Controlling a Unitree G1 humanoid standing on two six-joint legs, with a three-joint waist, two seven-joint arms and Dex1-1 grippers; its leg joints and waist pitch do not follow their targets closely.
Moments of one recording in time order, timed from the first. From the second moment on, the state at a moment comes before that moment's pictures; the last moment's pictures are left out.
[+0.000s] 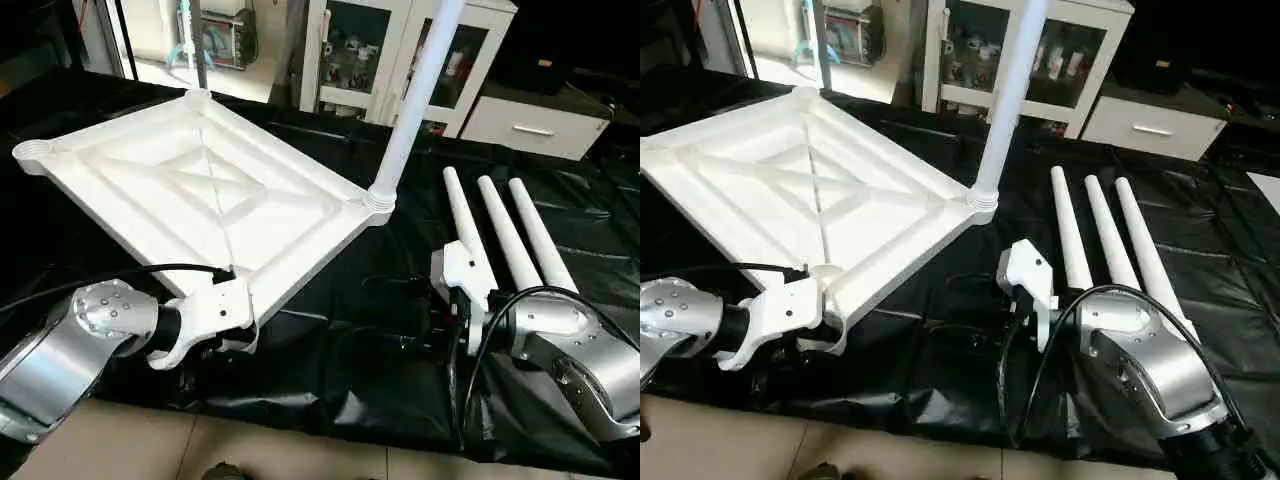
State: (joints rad) left arm -0.29 0.89 -0.36 -0.34 -0.10 0.65 -1.08; right arm -0.23 -0.60 0.22 -0.21 0.47 0.43 1.00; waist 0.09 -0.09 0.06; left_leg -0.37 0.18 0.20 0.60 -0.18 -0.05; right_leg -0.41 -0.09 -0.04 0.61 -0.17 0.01
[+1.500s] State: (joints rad) left arm -0.73 0.24 -0.40 0.42 -0.04 0.22 -0.89; right arm -0.04 -0.60 0.04 -0.26 0.29 0.45 0.63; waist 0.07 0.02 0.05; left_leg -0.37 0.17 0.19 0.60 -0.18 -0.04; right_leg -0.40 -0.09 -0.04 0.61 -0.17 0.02
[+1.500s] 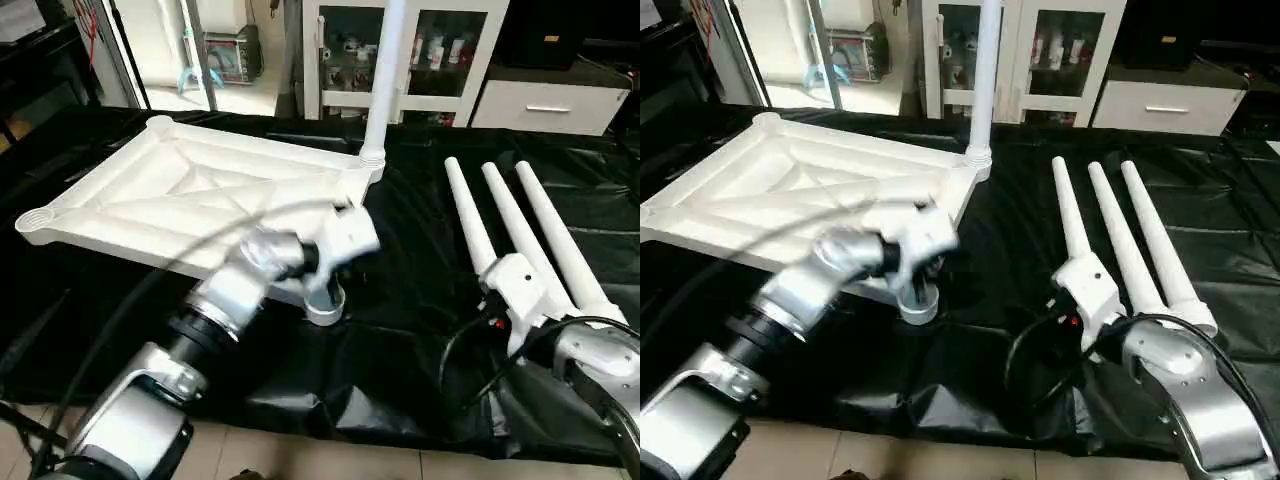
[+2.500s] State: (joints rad) left arm -0.61 0.56 -0.44 0.41 0.12 0.03 -1.05; right arm -0.11 -0.56 0.09 -0.22 0.30 0.44 0.71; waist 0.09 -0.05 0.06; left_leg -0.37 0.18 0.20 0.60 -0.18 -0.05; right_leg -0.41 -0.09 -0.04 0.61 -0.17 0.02
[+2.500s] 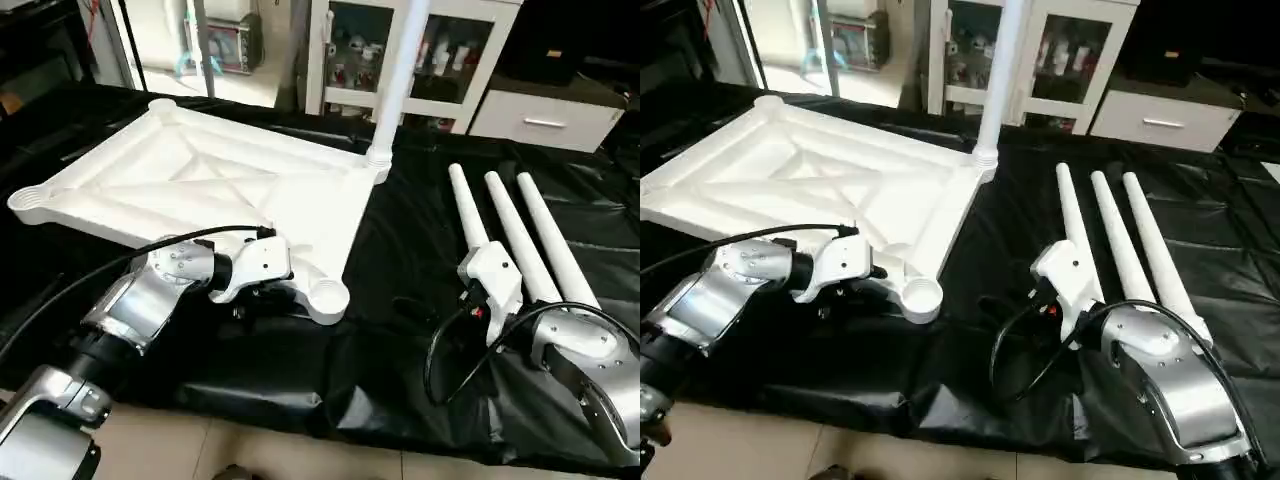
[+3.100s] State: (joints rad) left arm -0.73 0.55 -0.49 0.66 0.23 -0.12 -1.07; right arm 0.00 -0.65 0.13 -0.36 0.39 0.50 0.88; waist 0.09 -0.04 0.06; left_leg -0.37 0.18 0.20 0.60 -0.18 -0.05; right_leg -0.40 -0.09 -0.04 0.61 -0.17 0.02
